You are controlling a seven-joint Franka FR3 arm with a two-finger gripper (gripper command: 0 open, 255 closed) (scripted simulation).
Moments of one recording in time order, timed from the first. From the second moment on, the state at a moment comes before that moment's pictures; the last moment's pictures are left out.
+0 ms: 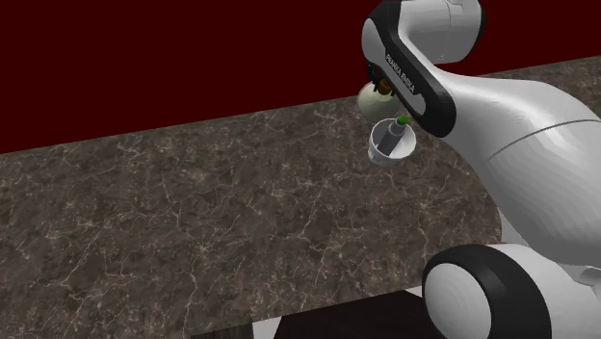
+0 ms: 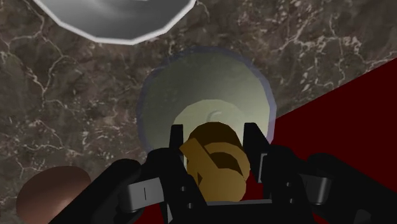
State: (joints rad) arm -0.02 0.72 0.51 -1.20 -0.37 1.85 0.42
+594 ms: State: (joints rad) arm -0.02 0.72 0.51 -1.20 -0.37 1.85 0.42
